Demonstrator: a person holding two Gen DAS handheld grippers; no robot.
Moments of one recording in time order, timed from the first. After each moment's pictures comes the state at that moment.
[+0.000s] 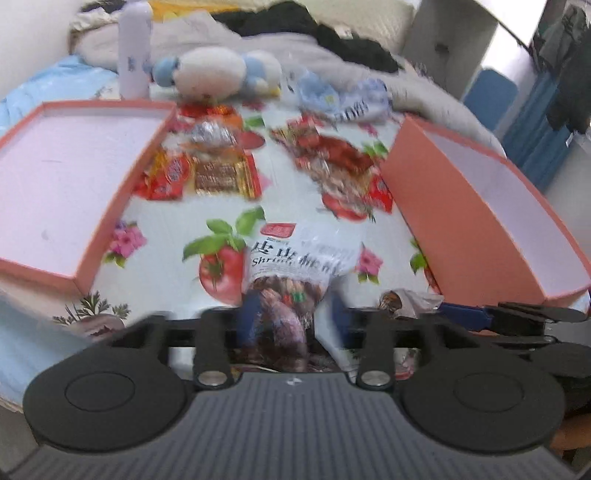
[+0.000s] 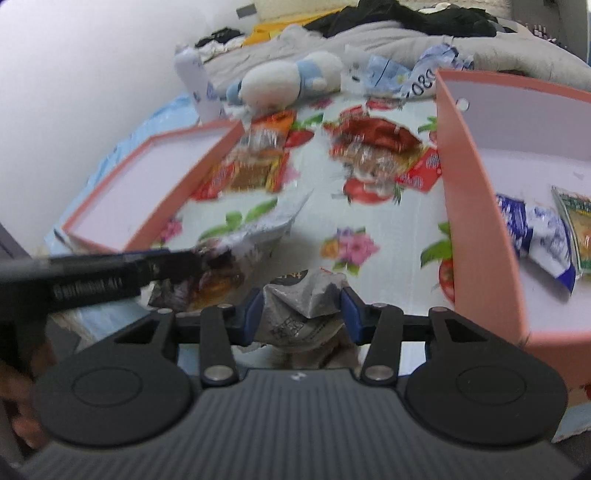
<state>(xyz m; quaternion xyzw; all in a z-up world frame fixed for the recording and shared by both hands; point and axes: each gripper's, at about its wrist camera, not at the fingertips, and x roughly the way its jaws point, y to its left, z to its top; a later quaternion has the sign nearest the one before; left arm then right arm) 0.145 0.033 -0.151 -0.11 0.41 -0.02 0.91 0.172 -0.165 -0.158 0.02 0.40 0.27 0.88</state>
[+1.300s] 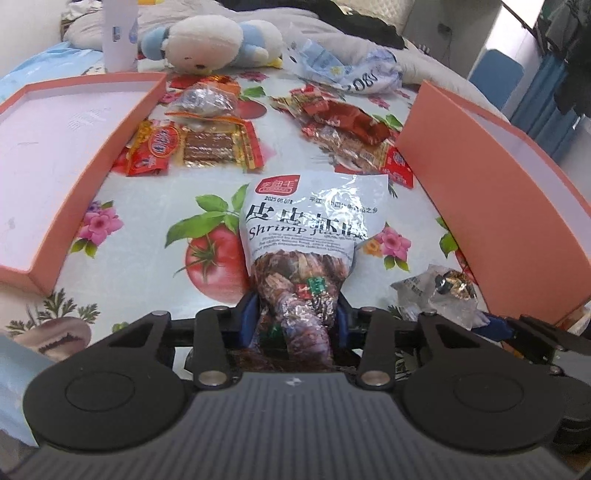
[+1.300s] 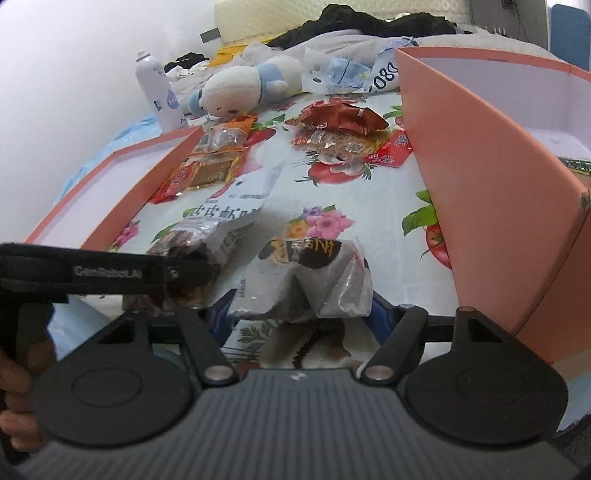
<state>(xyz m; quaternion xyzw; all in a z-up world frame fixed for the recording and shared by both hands) 0.175 0.031 -0.201 -0.11 0.42 -0.02 0.90 0.167 -0.164 -0.206 0.05 0.36 0.21 0.91</state>
